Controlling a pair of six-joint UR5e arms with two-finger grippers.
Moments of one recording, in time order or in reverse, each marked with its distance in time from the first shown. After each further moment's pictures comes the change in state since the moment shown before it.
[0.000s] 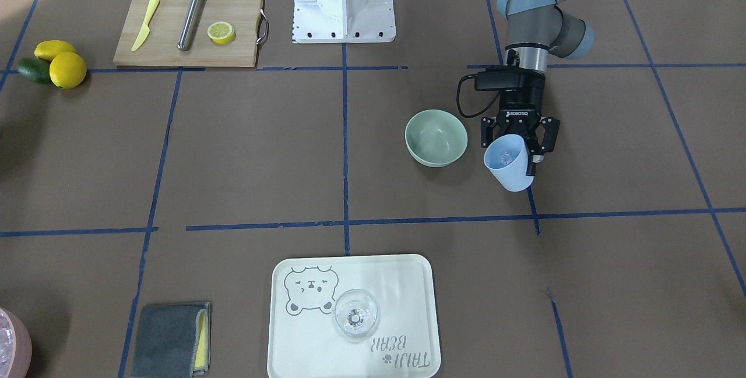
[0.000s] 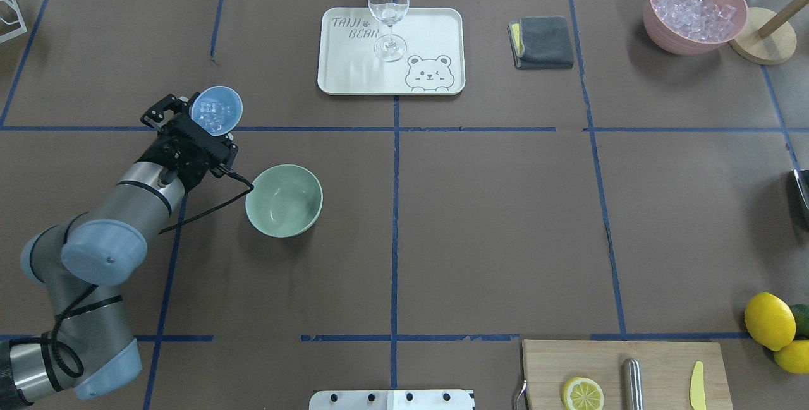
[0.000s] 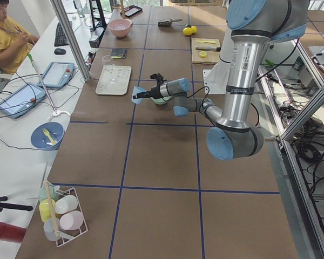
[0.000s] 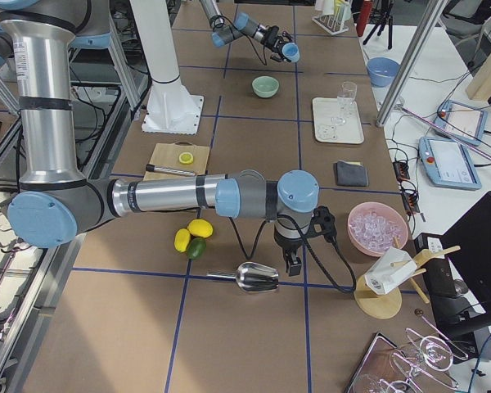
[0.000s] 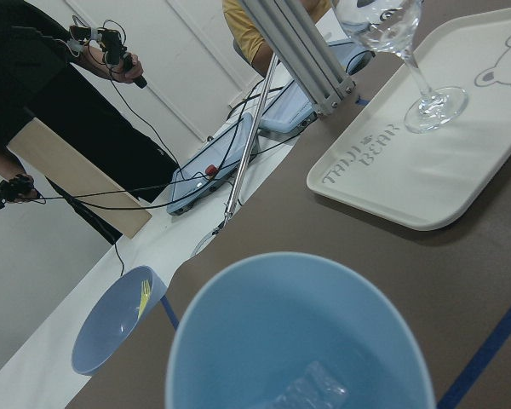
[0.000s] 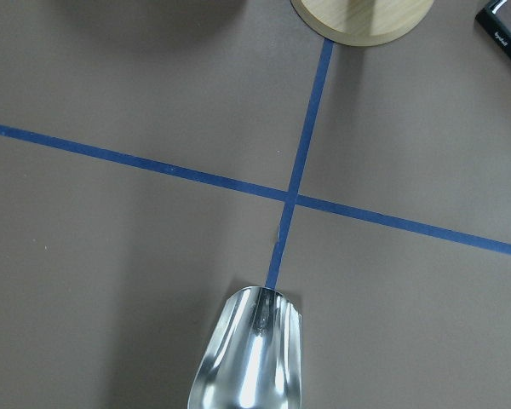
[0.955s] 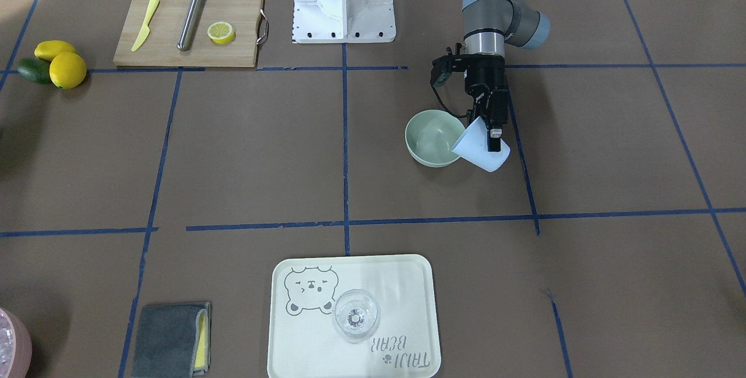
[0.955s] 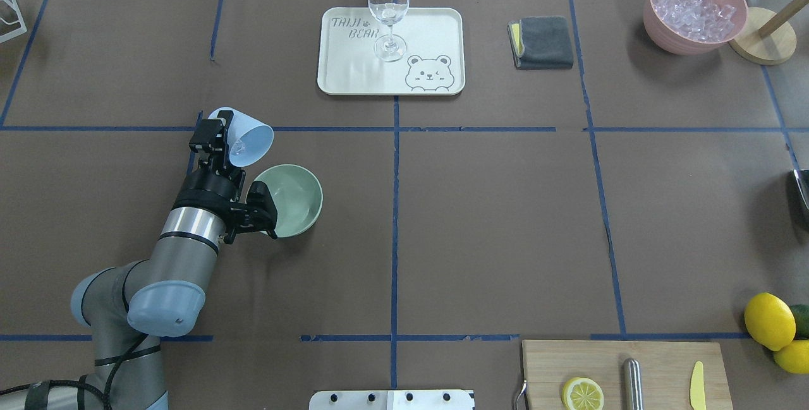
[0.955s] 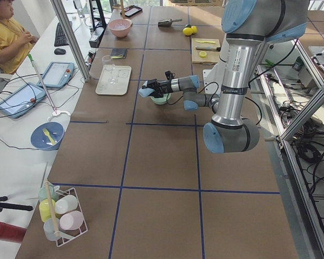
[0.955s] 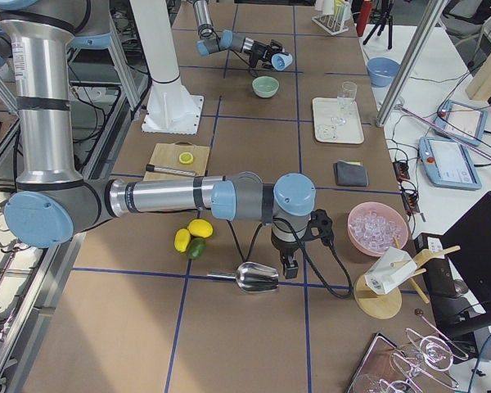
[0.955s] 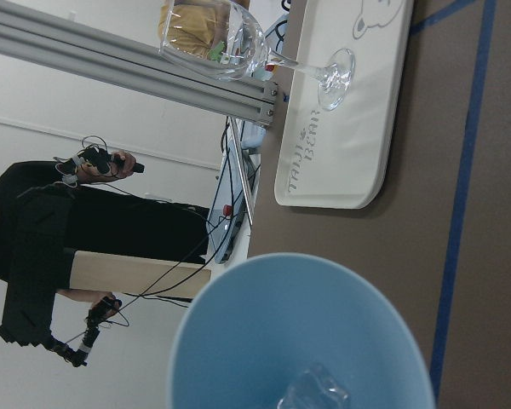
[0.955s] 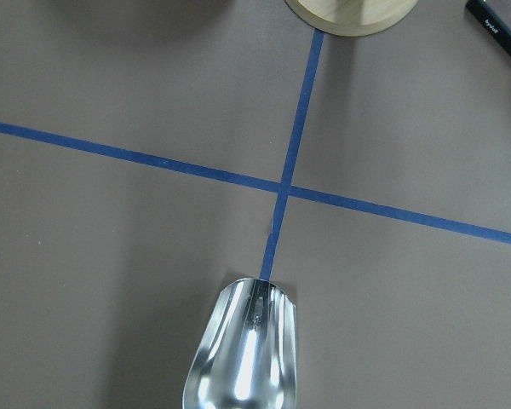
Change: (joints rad) left arm 0.138 -0.048 0.018 0.053 0.323 0.664; right arm 0.008 -0.011 0.003 0.000 0.001 0.000
